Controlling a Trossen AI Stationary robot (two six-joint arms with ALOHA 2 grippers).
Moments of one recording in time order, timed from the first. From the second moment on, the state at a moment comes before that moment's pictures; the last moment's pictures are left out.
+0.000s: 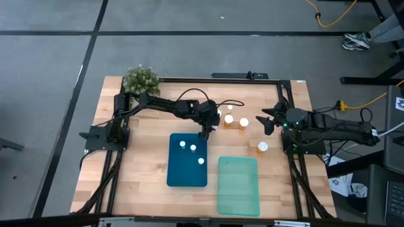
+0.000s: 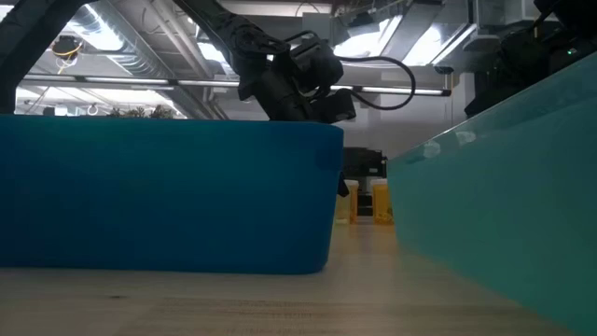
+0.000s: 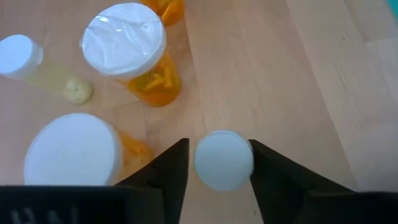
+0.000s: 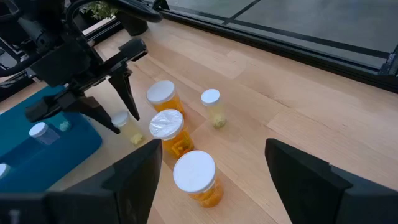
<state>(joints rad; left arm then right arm) 0.20 2.02 1.36 -0.24 0.13 0.35 -0.09 0.34 0.37 -0.54 0.40 0.54</state>
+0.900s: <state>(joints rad) 0.06 1.59 1.60 -1.04 0.09 0.24 -0.09 0.34 0.37 -0.54 0.39 0.54</state>
